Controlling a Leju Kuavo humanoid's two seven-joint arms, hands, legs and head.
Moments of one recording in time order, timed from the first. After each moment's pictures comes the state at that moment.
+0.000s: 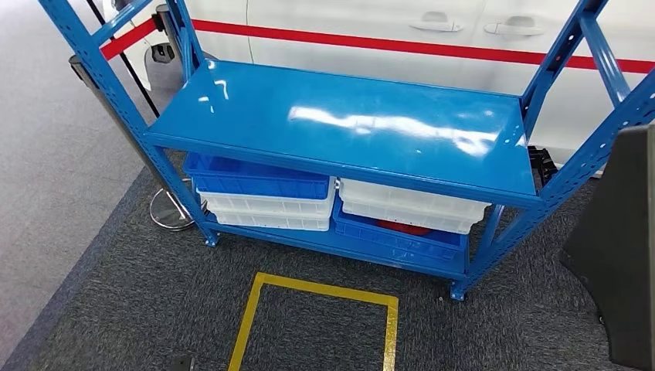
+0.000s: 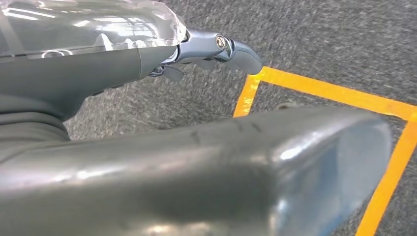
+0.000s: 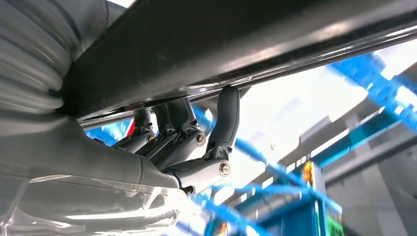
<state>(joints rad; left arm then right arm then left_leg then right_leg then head) -0.02 -0.10 0.22 -0.18 0.07 0.20 -0.41 0.12 -0.21 -0.43 -1.91 0.21 -0.61 -0.53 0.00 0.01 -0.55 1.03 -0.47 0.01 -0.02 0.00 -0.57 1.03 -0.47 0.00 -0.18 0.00</state>
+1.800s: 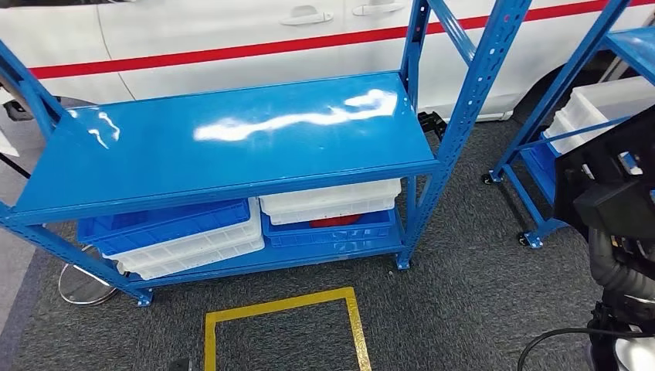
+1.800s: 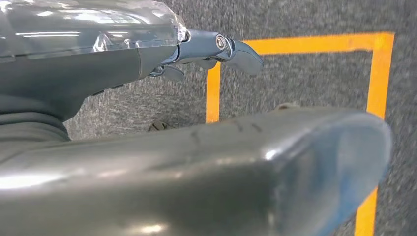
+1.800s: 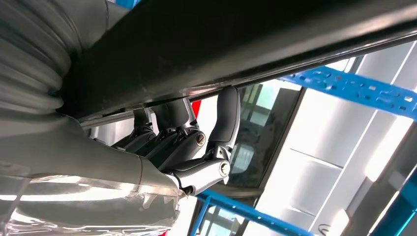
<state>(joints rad) -0.02 -0.12 0.27 -0.18 0.11 0.22 -0.38 -0.19 -0.19 -0.16 -1.64 -0.04 -0.12 -0.54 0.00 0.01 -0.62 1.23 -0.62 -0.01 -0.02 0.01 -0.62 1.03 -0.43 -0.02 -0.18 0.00</state>
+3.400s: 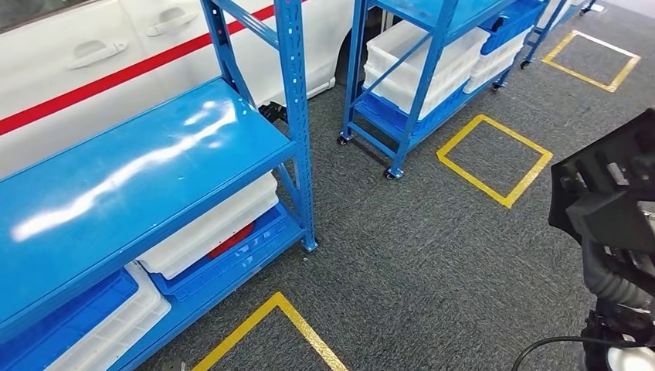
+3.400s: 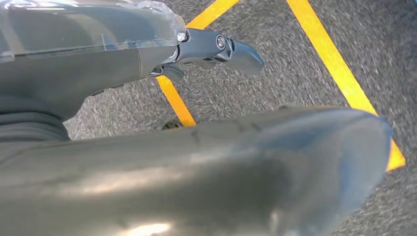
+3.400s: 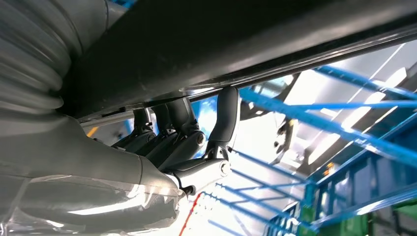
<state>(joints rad) -0.02 -0.11 0.29 -0.18 0.11 0.17 -0.34 -0.15 -0.15 -0.17 -1.67 0.00 -0.13 -0.54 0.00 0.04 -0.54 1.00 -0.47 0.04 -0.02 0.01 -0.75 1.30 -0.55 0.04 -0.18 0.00</state>
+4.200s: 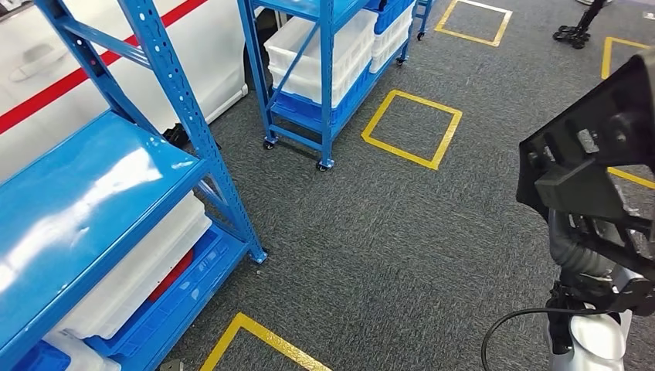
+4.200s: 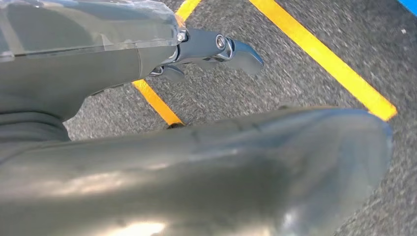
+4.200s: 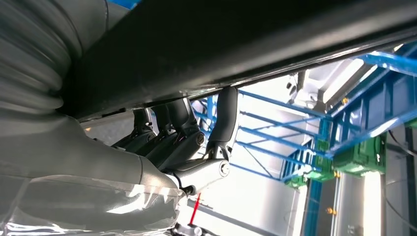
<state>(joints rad) -0.03 -0.10 0.32 -0.18 0.14 0.22 -0.32 -0.27 -0.04 -0.11 -1.62 0.05 -0.11 -0.52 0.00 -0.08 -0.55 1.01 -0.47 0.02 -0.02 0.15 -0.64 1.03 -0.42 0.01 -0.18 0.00</state>
